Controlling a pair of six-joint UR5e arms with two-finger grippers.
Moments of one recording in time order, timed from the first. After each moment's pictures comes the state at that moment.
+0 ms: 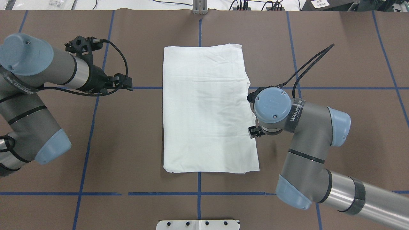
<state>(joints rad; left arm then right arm) -0.77 -1.92 -1.84 -1.96 -1.98 -1.19 0.50 -1.11 1.86 -1.84 1.71 0.89</state>
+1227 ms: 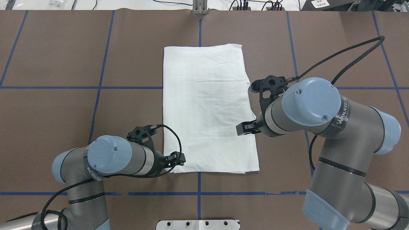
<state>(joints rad) -0.31 -1.98 -1.80 -2.03 -1.80 -1.70 0.51 -1.15 2.11 -1.73 1.79 1.06</state>
